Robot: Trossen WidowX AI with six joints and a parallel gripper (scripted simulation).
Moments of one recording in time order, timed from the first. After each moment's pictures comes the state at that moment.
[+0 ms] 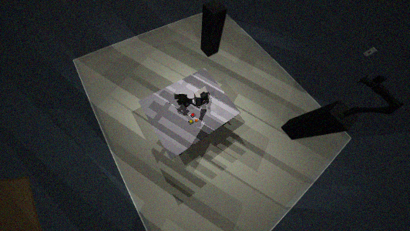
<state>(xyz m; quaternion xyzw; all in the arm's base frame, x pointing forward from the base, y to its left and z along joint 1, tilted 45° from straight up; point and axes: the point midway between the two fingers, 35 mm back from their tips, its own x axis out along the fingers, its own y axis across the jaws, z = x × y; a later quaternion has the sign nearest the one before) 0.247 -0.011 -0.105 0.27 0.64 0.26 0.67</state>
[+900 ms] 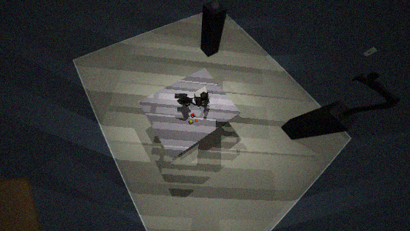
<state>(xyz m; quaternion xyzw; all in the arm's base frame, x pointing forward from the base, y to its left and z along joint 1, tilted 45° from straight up) 0.238 -0.014 -0.100 0.28 0.65 0.26 0.65</state>
